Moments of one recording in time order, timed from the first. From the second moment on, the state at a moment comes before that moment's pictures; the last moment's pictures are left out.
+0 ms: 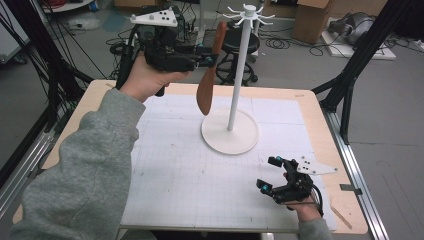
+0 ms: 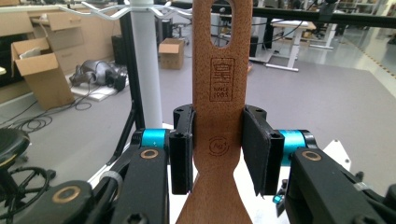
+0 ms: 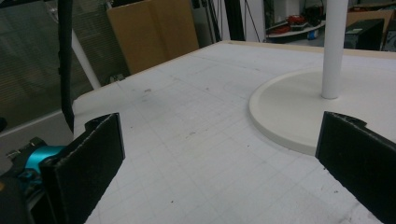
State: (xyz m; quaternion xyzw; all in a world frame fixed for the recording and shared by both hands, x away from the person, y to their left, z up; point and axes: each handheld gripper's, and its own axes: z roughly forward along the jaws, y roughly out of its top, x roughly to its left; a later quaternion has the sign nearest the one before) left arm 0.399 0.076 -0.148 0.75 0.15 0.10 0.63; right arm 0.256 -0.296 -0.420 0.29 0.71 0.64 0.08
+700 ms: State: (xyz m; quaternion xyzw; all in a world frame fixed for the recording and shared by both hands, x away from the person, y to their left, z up) left arm 0.421 0.050 -0.144 0.76 0.19 0.12 0.61; right arm 0.252 -0.305 -0.421 0.30 0.70 0.64 0.09
